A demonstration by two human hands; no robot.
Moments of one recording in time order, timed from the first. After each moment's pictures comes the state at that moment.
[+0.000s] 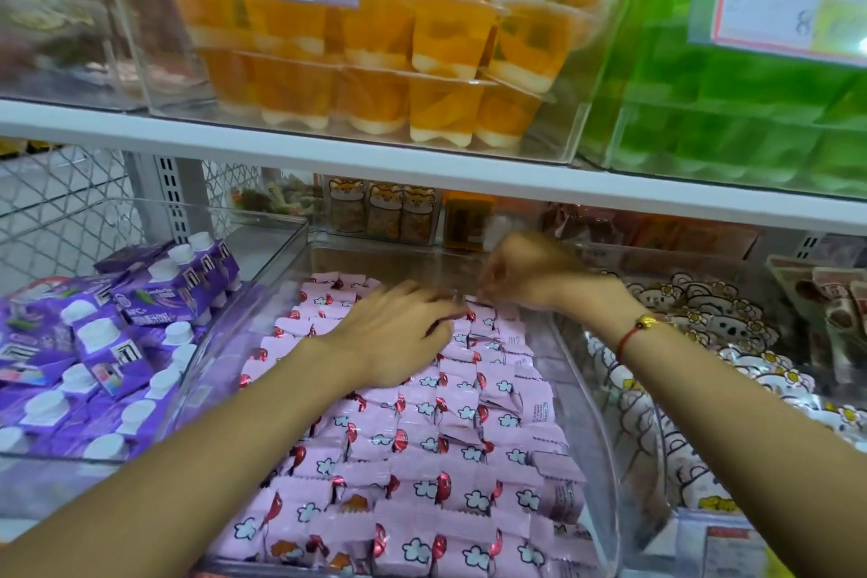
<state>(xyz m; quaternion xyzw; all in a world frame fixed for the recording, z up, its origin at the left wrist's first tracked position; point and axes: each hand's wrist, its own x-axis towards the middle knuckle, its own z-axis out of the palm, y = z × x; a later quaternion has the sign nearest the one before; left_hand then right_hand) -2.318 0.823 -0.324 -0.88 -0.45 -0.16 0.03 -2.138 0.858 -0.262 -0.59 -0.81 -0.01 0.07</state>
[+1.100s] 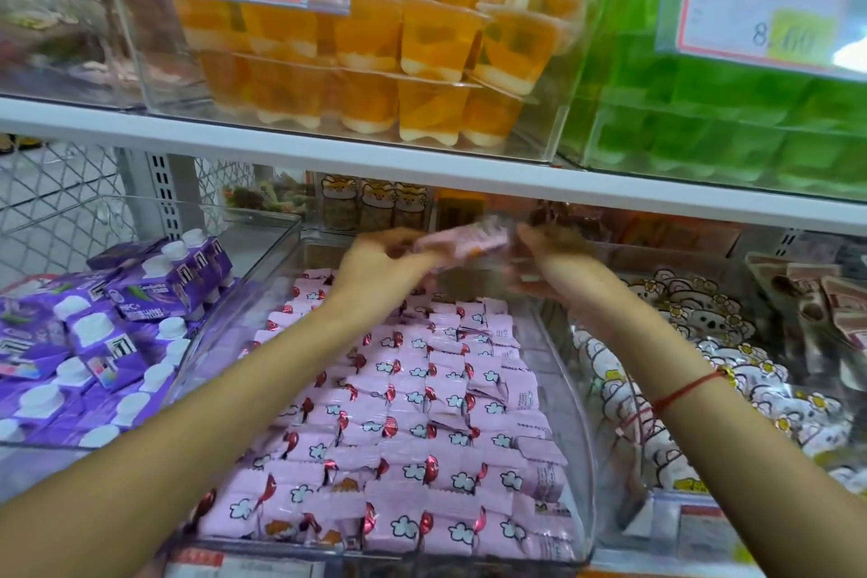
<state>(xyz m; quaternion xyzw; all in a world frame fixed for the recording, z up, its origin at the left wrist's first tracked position) -2.312 0.805 -0.284 -0.67 -0.48 -0.48 -0.32 -2.125 0.815 -0.258 -0.56 -0.57 0.38 0.46</state>
